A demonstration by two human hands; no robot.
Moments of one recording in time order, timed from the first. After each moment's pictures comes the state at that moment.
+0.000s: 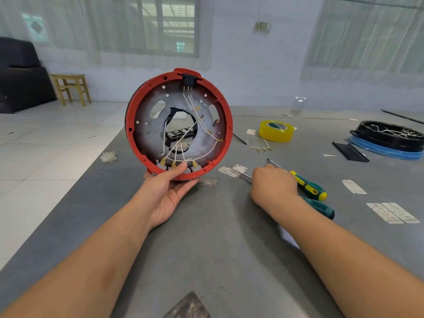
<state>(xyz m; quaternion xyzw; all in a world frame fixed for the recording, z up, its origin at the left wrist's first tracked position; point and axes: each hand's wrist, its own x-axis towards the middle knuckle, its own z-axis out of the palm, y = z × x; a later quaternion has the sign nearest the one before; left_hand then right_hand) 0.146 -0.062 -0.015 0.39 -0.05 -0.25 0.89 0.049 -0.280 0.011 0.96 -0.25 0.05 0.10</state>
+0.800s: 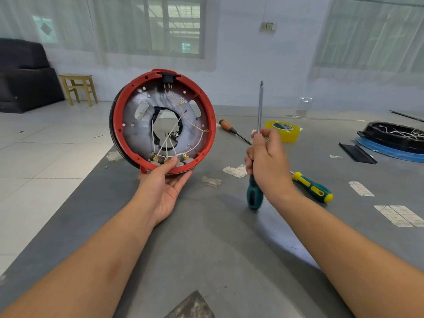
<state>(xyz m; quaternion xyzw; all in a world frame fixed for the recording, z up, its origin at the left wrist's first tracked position) 0.156 -0.060 -0.014 0.35 0.01 -0.17 0.92 0.058 -0.252 0.032 0.73 -0.07 0.37 -0.57</state>
